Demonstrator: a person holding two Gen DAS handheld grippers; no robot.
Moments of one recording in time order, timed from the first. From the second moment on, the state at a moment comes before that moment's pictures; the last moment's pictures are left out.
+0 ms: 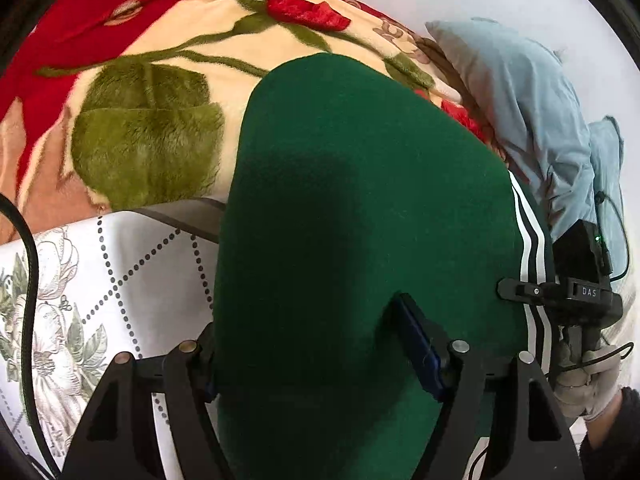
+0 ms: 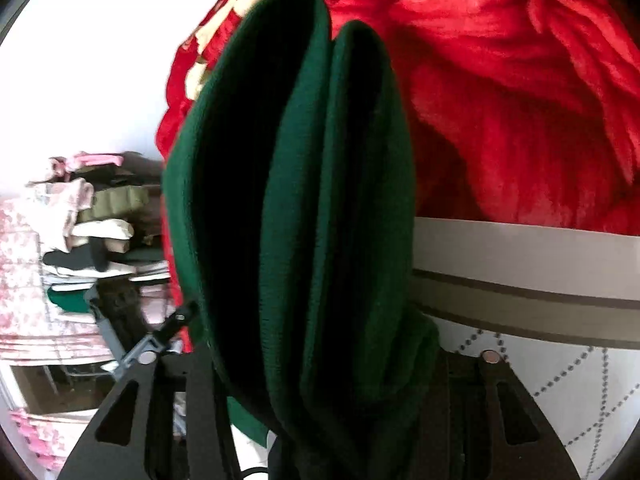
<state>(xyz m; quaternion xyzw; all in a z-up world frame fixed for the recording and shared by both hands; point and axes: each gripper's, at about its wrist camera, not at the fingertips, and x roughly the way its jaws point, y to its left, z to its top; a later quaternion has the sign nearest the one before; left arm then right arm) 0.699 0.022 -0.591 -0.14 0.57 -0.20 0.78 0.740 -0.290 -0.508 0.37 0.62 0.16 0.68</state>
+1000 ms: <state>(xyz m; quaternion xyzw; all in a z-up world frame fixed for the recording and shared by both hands) 0.445 0.004 -0.318 0.02 0.47 -0.02 0.88 0.402 -0.191 -0.182 0.04 0.52 -0.17 0.84</state>
